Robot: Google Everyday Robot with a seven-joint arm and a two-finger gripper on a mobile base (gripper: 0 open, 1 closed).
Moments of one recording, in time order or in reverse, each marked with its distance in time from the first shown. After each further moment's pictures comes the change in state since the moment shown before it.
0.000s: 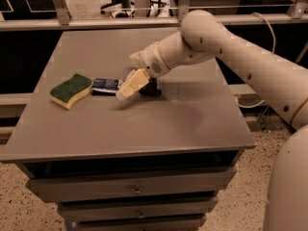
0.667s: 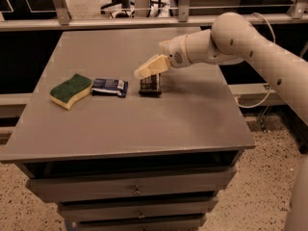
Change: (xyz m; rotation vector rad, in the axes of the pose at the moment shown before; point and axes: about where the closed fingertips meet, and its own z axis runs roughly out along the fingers) arm 0.015 -0.069 -0.075 0.264 -0.131 0.147
